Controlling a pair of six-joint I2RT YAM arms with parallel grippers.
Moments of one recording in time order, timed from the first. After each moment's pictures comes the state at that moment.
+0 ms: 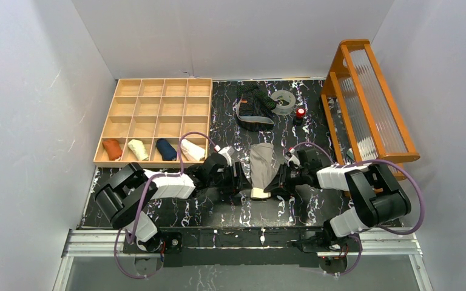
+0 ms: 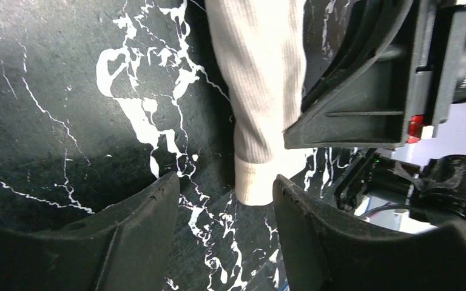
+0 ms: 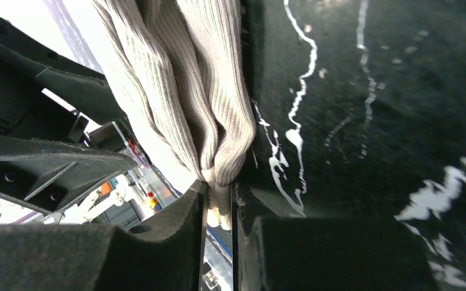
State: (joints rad) left arm -0.86 1.56 0.59 0.27 0.21 -0.87; right arm 0.35 1.47 0.42 0.02 -0.75 0.77
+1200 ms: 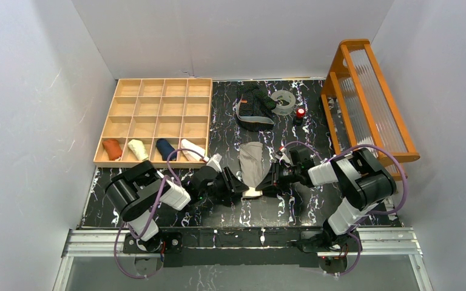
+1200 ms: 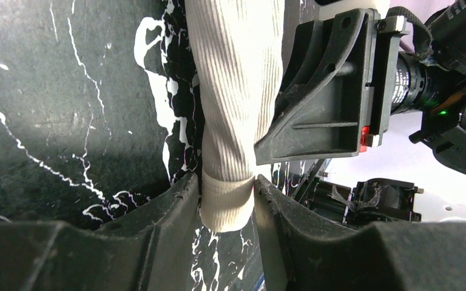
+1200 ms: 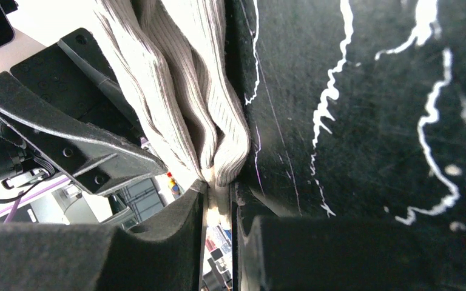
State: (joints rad) left arm -0.86 1.65 0.33 0.83 0.16 -1.18; right arm 0.42 1.65 0.45 0.27 -0.85 0.87
